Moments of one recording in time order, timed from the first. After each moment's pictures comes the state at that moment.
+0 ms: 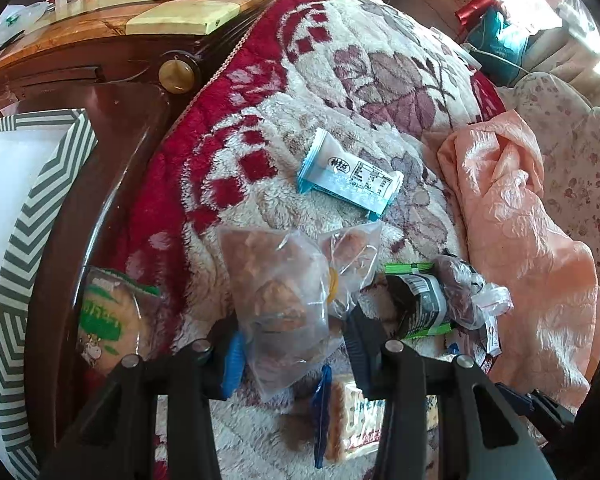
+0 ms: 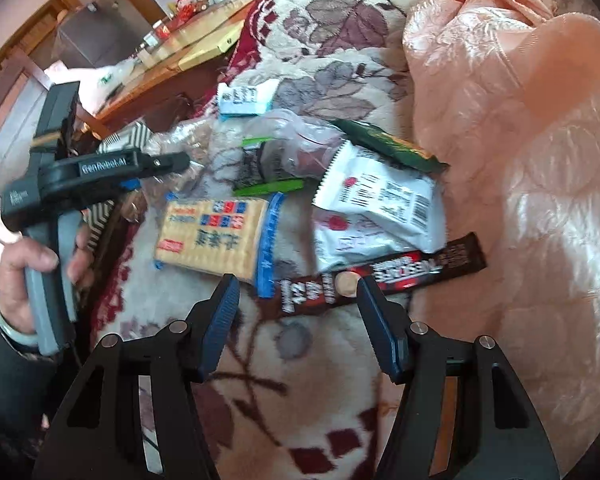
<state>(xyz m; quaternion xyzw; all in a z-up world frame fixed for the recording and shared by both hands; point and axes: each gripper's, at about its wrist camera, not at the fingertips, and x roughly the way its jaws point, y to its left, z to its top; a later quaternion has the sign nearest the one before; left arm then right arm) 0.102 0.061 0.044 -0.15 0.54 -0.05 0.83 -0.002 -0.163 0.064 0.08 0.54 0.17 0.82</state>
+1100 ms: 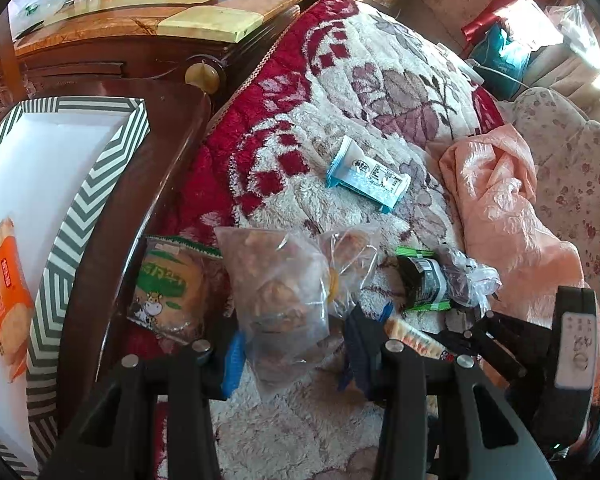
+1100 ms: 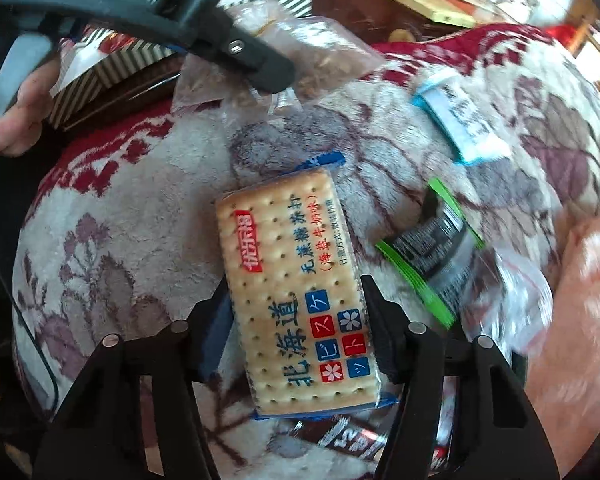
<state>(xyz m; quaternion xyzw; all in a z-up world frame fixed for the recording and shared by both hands) 0.071 0.090 0.060 -0.17 0.53 -0.04 0.83 0.033 -0.043 0.033 -0.28 0.52 0.36 0.72</state>
